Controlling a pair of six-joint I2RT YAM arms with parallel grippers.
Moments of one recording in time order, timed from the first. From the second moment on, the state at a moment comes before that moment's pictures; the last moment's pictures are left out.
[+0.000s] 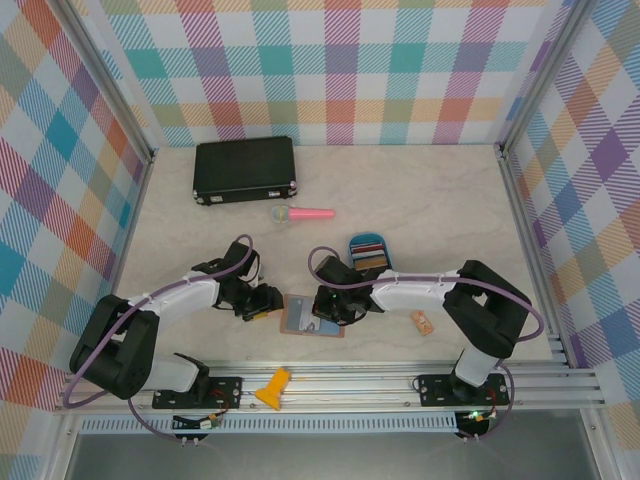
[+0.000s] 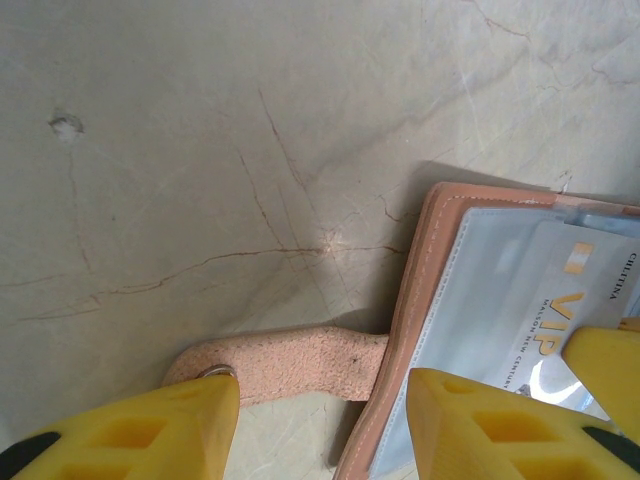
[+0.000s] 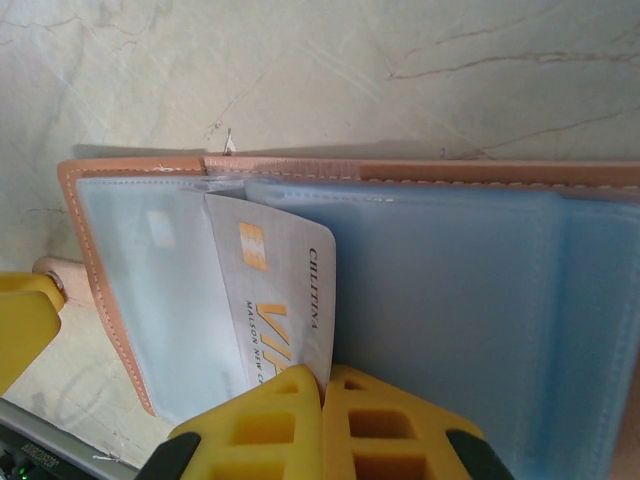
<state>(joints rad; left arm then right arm) -0.42 1.36 0.61 -0.53 0.40 -0.64 1.00 1.69 0.89 -0.29 -0.18 1.17</state>
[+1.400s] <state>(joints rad) -0.42 1.37 0.61 -0.53 0.40 -0.64 1.01 1.73 0.96 -0.32 -0.19 1.15</state>
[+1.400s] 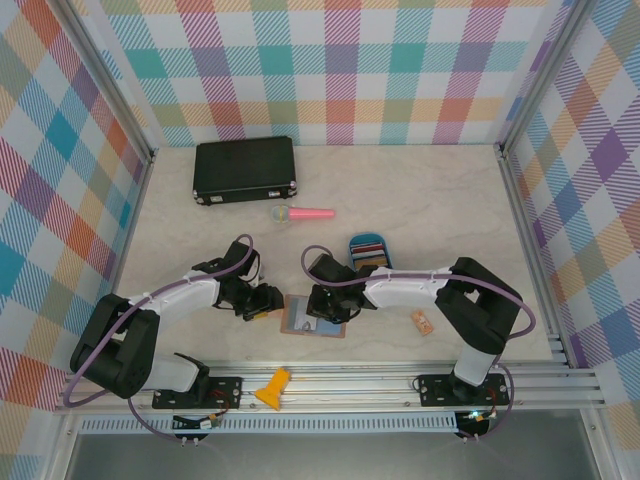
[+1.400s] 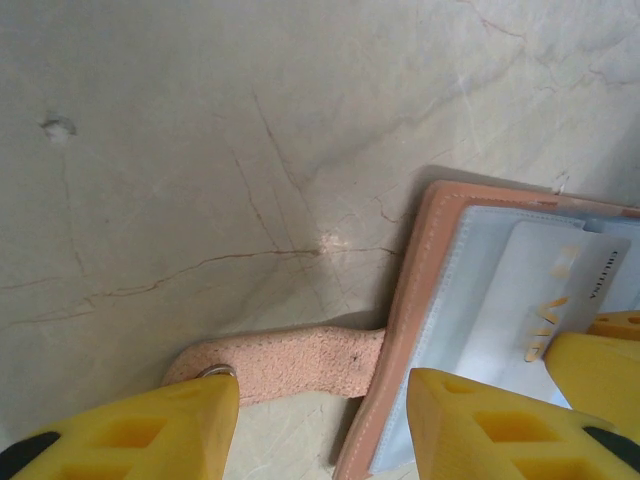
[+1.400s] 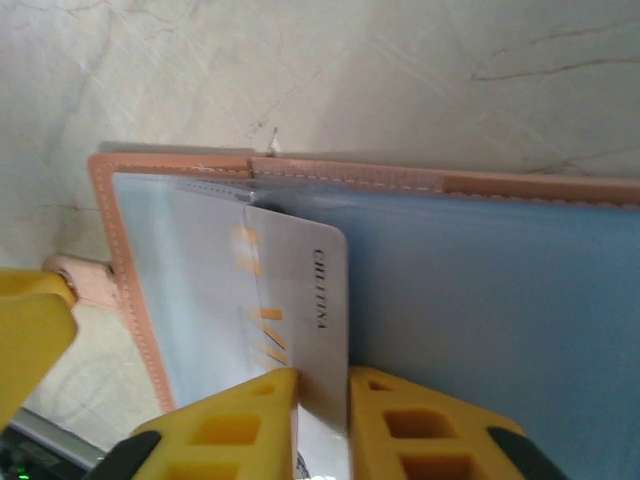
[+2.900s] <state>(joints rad) -0.42 1.37 0.61 -0.53 0.40 -0.64 1.02 1.74 1.00 -0.39 -0.16 1.11</state>
